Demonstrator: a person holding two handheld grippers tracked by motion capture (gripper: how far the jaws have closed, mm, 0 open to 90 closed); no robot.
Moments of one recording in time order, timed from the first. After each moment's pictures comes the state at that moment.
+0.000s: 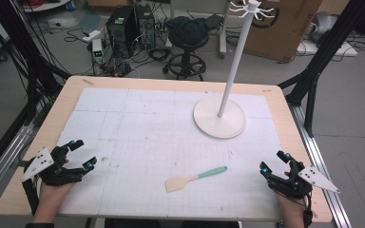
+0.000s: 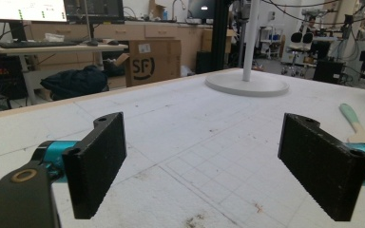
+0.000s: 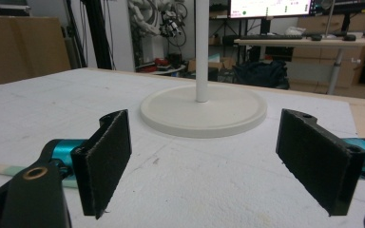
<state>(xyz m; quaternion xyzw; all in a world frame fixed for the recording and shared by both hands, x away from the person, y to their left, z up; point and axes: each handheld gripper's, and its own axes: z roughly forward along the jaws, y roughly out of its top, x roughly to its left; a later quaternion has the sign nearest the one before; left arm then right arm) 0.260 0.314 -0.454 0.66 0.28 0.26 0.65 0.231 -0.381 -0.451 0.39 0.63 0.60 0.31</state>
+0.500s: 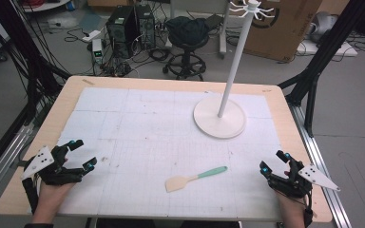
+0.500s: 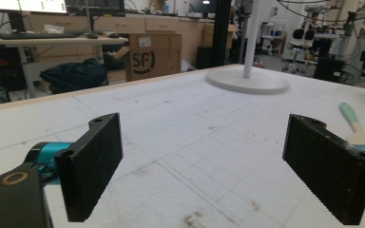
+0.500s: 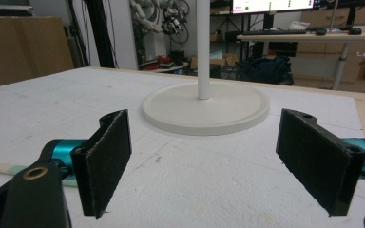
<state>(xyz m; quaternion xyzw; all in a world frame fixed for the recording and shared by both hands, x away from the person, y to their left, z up) 0.256 0.307 -0.442 0.66 0.28 0.25 0.65 0.232 -0.382 -0.451 0.39 0.63 0.60 0.31</state>
